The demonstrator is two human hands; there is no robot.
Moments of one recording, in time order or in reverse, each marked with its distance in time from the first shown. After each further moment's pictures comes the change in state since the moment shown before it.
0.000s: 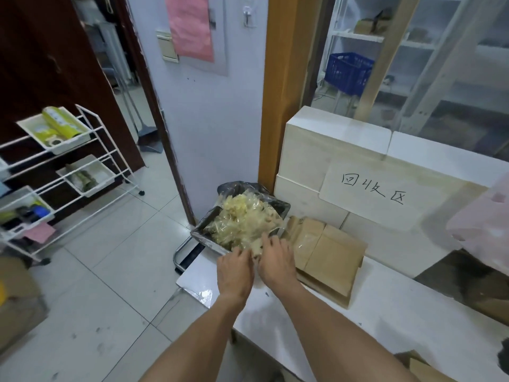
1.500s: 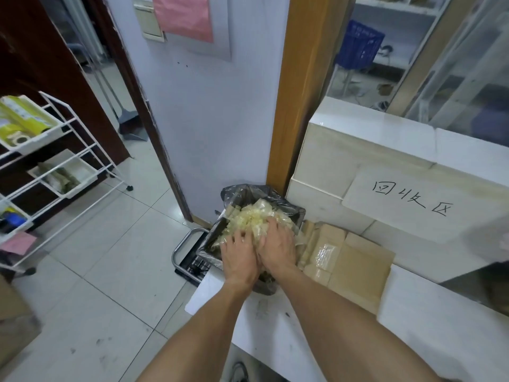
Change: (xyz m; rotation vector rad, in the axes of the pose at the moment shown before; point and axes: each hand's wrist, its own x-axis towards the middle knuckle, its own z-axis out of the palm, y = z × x) left_hand 0.124 -0.047 0.018 0.039 -0.107 0.007; right_hand 0.124 -0.049 0.016 0.295 0.049 0.263
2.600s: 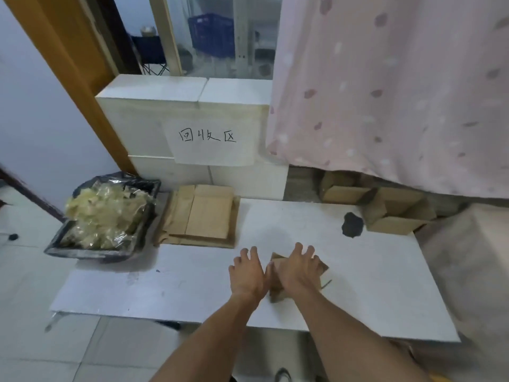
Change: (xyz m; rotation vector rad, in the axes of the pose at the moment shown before) left_hand -0.287 0.320 0.128 0.046 -0.401 0.311; right_hand -0.267 0.394 -0.158 -0.134 0.003 0.727
